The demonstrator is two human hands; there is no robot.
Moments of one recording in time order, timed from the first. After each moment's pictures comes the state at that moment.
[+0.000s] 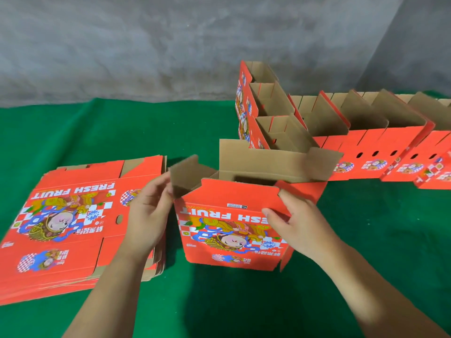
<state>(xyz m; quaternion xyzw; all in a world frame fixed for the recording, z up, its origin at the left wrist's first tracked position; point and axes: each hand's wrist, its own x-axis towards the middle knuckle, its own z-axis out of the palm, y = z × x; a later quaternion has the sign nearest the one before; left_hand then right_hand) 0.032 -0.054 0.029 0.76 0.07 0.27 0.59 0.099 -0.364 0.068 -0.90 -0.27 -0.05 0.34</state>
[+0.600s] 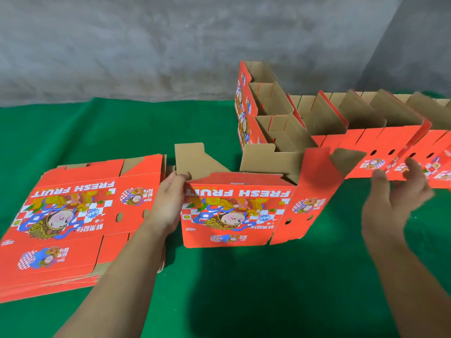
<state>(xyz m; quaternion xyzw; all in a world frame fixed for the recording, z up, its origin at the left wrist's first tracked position) 0.075 -0.076 0.037 0.64 0.22 0.12 0.72 0.145 -0.466 0.057 -0.76 0.09 -0.33 0.55</state>
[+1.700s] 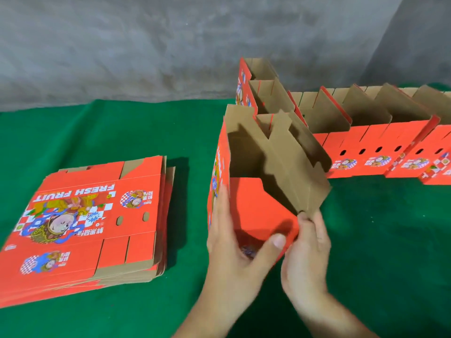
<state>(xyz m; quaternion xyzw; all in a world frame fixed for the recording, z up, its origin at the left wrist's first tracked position) -0.023 -0.218 0.072 0.75 0.02 0.18 0.64 0.042 -0.329 0.041 -0.58 0.08 -0.12 0.80</state>
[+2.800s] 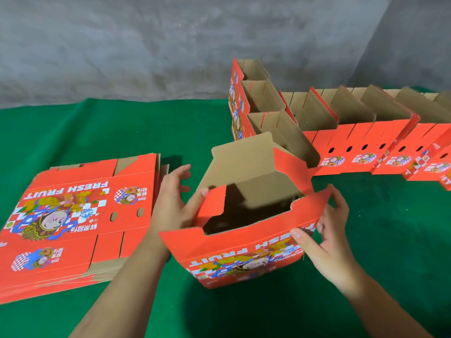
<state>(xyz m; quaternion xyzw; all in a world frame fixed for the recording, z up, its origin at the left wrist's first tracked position) 0.049 -0.092 0.020 0.83 0.05 0.20 0.52 0.076 -0.436 -0.004 -0.82 -0.22 -0.12 0.52</state>
